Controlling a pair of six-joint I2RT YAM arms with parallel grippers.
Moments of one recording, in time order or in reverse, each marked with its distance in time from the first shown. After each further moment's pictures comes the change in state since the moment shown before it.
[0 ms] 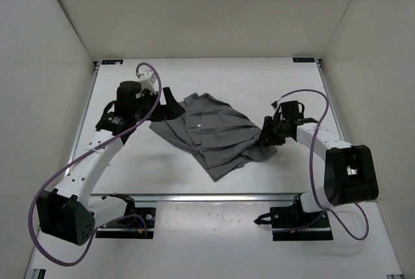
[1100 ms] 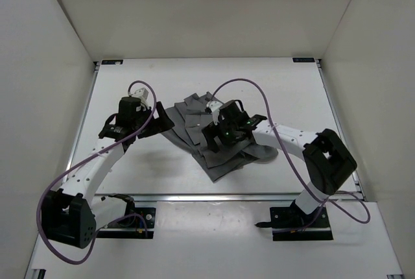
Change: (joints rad) left arm 0.048 -0.017 -0.228 0.003 -0.151 -0.092; right arm 0.584 0.160 0.233 0.072 0.154 -0.232
